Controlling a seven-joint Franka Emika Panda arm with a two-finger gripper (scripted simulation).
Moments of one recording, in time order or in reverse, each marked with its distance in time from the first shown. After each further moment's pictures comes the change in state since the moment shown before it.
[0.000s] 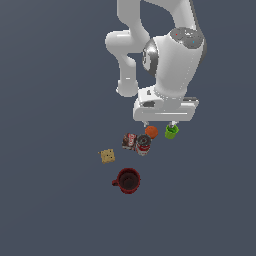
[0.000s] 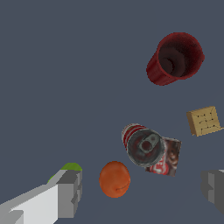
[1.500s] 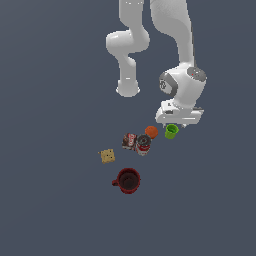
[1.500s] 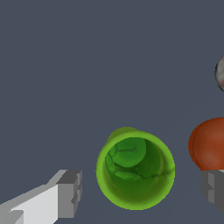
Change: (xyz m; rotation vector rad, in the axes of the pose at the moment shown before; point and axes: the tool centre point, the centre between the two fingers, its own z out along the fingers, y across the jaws) arm -0.109 -0.121 0.137 0.015 0.000 0.041
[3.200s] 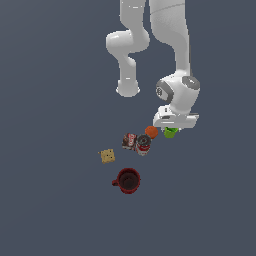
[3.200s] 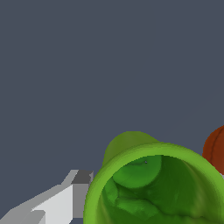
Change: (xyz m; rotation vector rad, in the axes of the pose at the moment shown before) arm 0.001 0.007 0.032 0.001 -0.001 -0.001
